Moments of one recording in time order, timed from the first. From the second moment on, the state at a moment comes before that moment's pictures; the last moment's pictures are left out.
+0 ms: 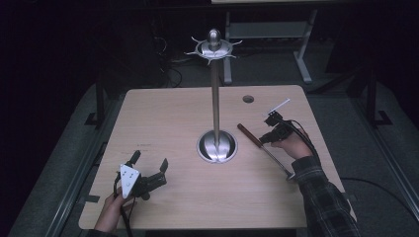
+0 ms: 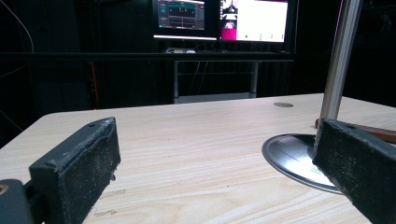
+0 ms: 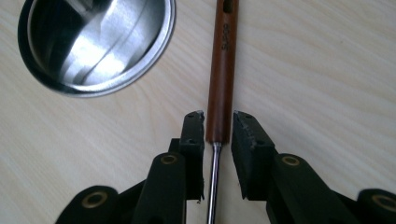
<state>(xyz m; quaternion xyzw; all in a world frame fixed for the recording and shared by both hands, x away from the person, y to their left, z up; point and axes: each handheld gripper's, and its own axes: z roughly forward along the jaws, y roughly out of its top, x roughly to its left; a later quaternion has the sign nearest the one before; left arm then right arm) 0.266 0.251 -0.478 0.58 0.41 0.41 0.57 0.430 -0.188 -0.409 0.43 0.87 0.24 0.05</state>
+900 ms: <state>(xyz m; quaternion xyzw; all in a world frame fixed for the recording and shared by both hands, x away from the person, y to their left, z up) 0.266 0.251 -0.479 0.58 0.41 0.41 0.57 0.459 -0.153 -0.441 0.43 0.89 0.15 0.04</state>
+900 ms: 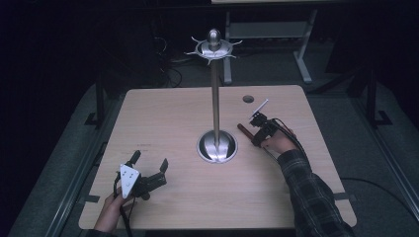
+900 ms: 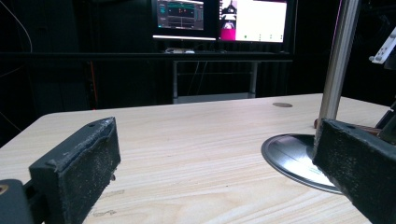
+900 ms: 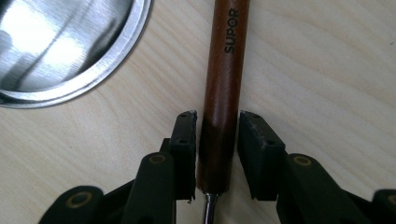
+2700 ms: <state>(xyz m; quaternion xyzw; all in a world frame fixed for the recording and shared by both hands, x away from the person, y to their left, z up) 0.266 0.251 -0.479 0.58 0.41 0.41 0.57 0.414 -0.197 -0.379 0.44 0.83 0.33 0.11</state>
